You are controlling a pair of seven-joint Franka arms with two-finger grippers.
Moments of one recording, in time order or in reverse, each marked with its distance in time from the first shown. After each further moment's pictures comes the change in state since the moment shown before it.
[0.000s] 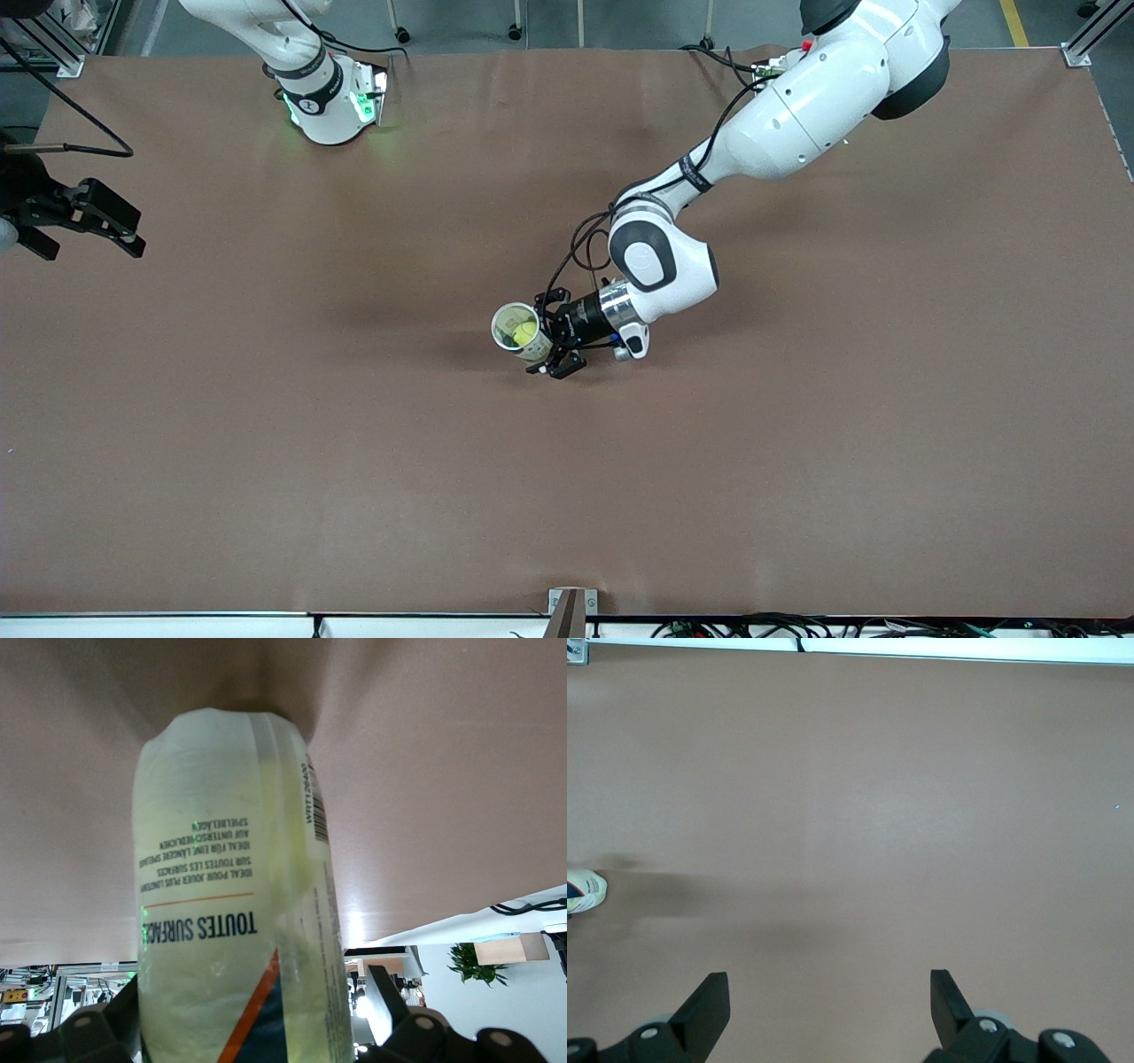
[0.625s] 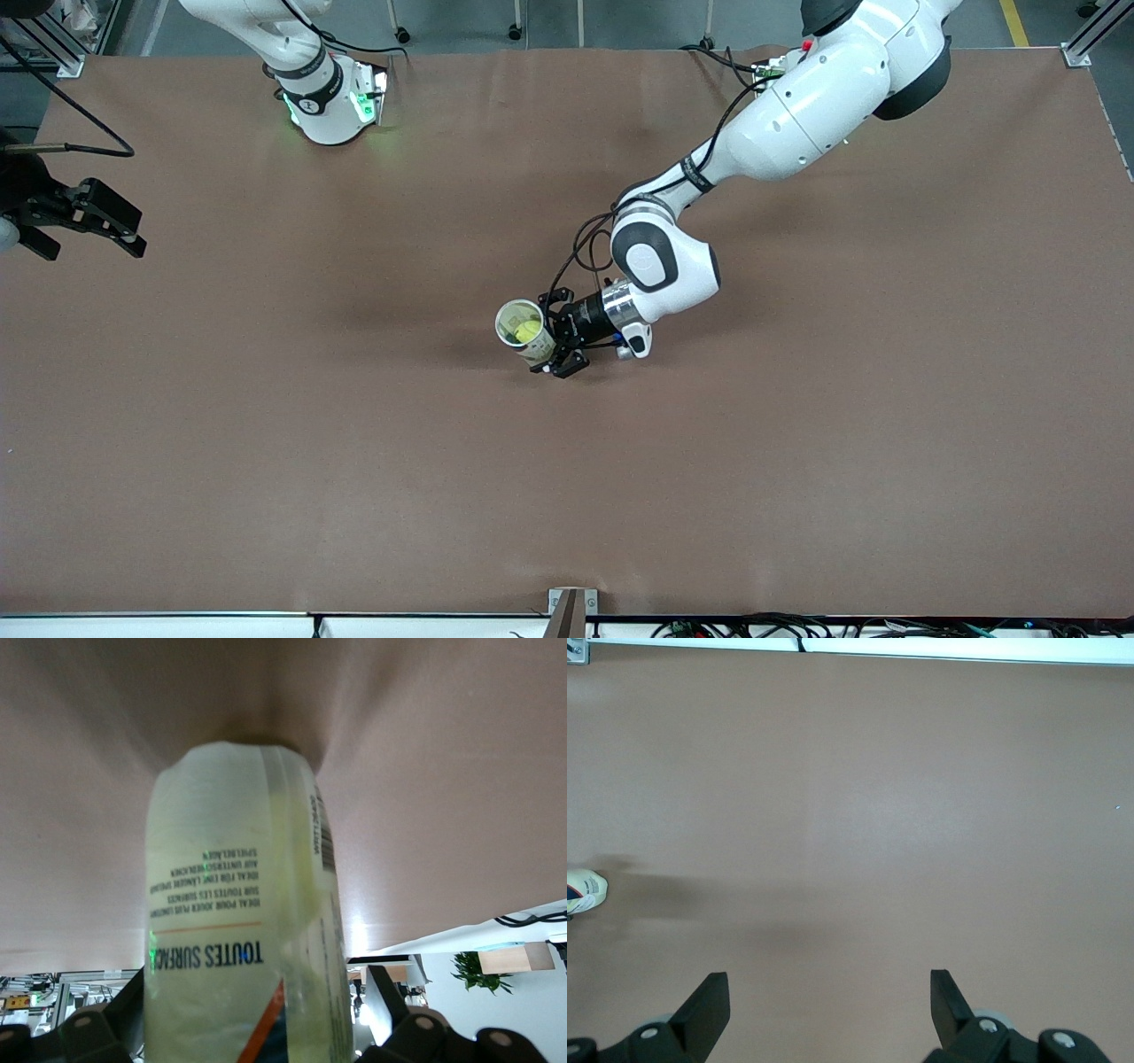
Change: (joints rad) left arm 0.006 0.000 0.004 -0.025 -0.002 0.000 0.016; right arm 0.000 0.000 0.001 0.000 0.000 0.000 0.000
